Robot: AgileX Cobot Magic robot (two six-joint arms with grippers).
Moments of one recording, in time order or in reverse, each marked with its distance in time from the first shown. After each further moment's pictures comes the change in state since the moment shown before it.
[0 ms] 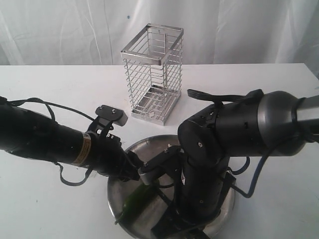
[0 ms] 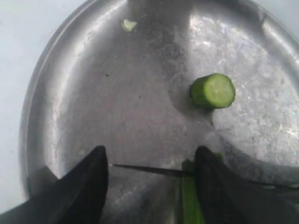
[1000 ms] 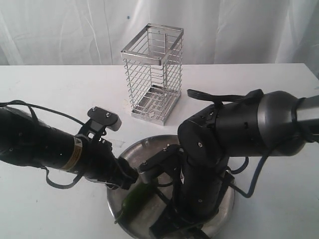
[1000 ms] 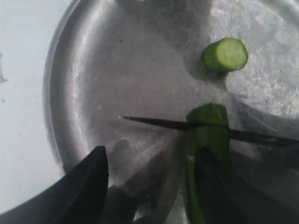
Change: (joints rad) left arm -0.016 -0.087 0.066 0.196 0.093 -0.173; right arm 0.000 0.000 -0.001 -0.001 -0.021 0.000
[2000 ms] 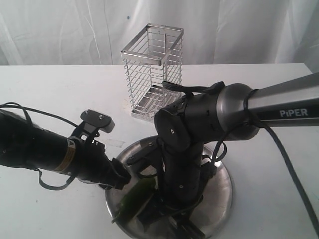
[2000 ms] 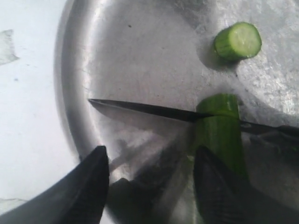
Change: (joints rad) left arm 0.028 -0.003 0.022 -0.005 0.002 0.004; right arm 0.000 0.139 -0.170 -0.014 0.100 -0.027
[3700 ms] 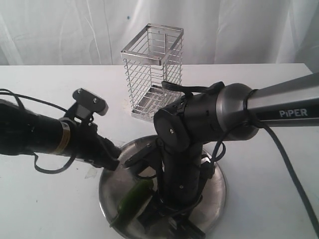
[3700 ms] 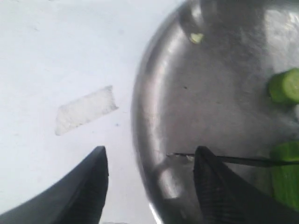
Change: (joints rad) left arm 0.010 -0.048 -0.037 -0.041 0.171 0.155; right arm 0.000 0.002 -0.002 0.004 0.002 -0.027
